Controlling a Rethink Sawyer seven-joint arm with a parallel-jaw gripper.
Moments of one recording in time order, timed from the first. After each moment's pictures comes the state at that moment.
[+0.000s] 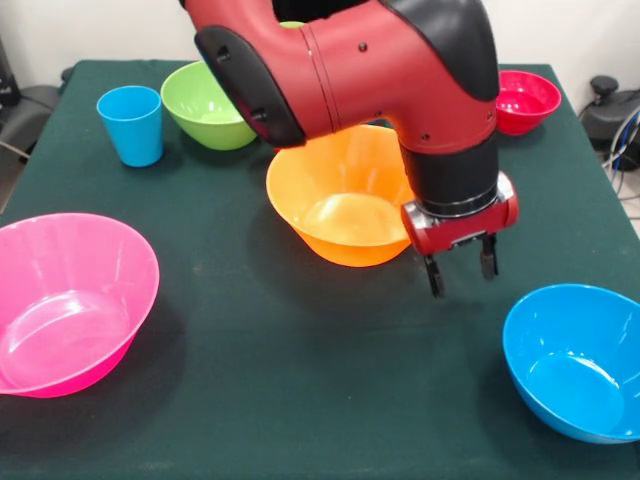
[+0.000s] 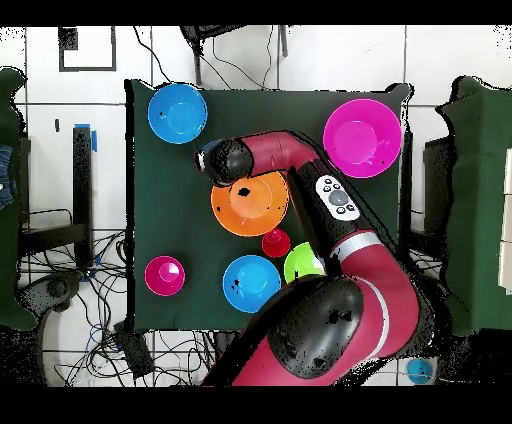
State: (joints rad) arm -0.52 -0.27 0.70 1.32 -0.62 0.67 1.73
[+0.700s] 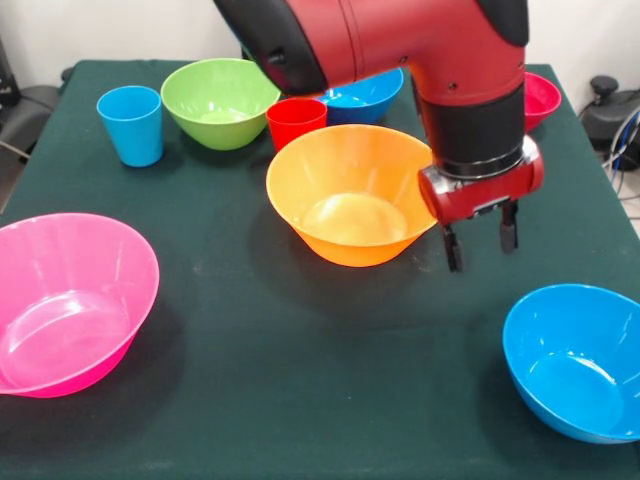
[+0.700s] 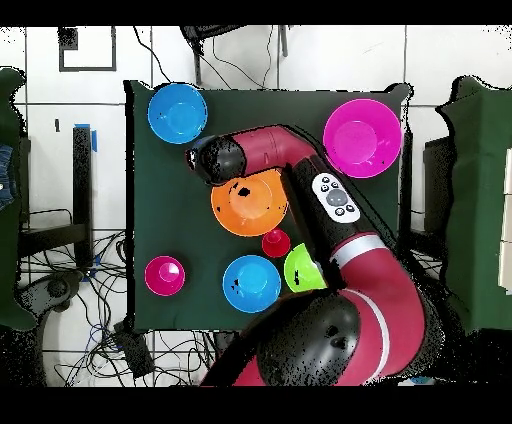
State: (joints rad) arm -0.50 -0.37 0.70 1.38 -0.59 0.67 1.73
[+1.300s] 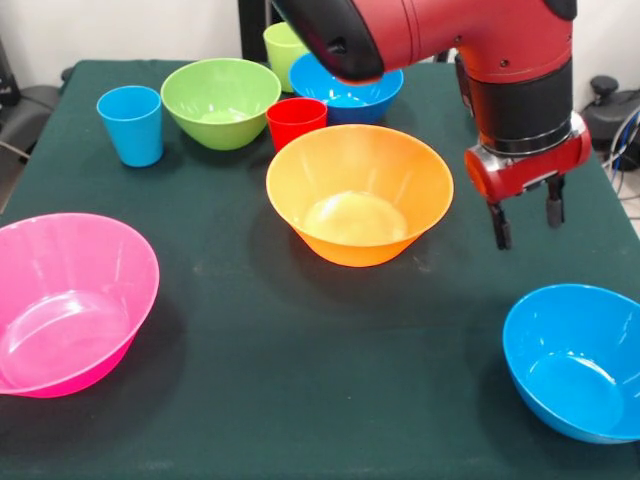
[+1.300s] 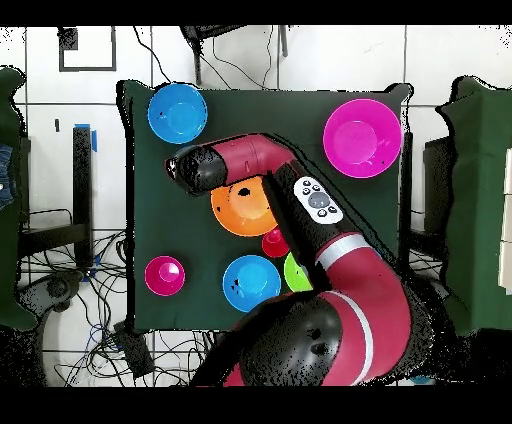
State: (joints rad) arm -0.47 -0.39 0.70 1.45 -0.55 0.61 1.73
